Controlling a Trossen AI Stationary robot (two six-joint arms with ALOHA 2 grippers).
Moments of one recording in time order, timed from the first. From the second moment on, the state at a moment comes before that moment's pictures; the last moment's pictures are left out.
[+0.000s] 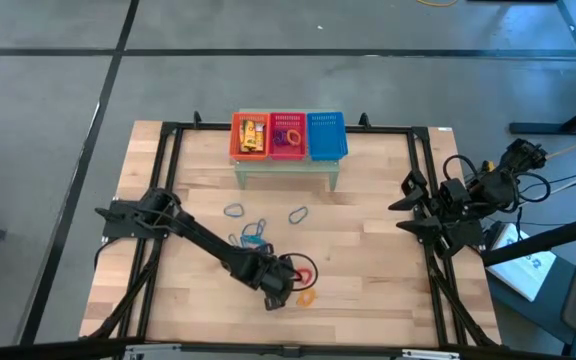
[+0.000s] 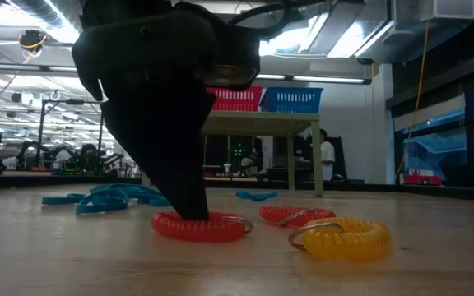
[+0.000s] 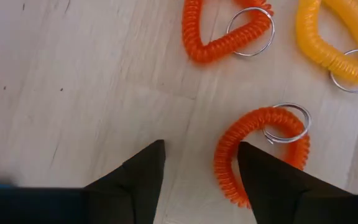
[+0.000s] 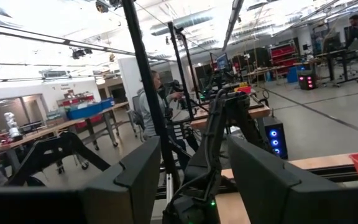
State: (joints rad) left arm -0.51 2.07 1.40 -0.52 -0.21 -0.69; right arm 0.70 0.65 0.75 0.15 0.48 0.15
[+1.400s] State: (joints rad) left arm -0.38 1.81 1.40 0.20 -0.41 -0.54; right arm 0.70 0.65 0.75 0.15 0.52 0.13
